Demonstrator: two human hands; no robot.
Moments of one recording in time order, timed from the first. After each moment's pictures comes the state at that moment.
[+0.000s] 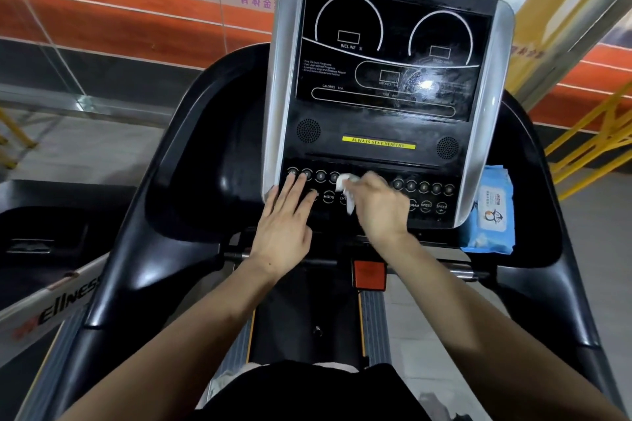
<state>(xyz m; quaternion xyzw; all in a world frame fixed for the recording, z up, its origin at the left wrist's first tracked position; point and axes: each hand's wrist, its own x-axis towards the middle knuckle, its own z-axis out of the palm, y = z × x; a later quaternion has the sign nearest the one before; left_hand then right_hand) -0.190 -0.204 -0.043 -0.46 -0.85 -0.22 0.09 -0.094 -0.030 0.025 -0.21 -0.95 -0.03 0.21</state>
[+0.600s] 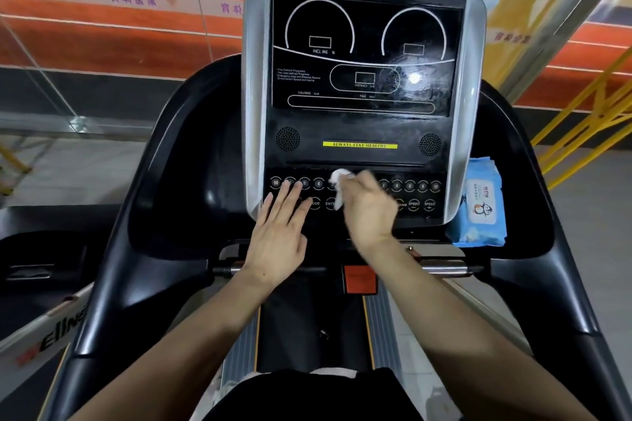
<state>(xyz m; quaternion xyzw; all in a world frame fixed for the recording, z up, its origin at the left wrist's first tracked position) -0.189 -0.191 -0.047 -0.49 -0.84 -0.20 0.11 -0.098 -0.026 0.015 -0.29 -0.91 0.03 0.30</state>
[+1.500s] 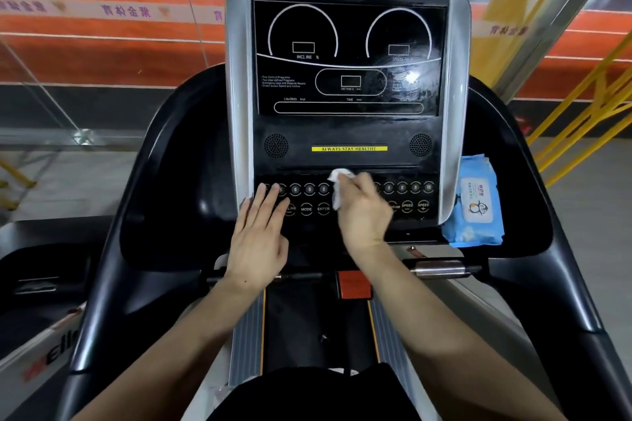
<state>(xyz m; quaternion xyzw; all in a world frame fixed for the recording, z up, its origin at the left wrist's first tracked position) -0.199 -0.202 -0.040 -0.47 -0.85 -0.20 0.12 -0.101 -0.018 0.002 -0.34 -0.86 0.07 0.37</state>
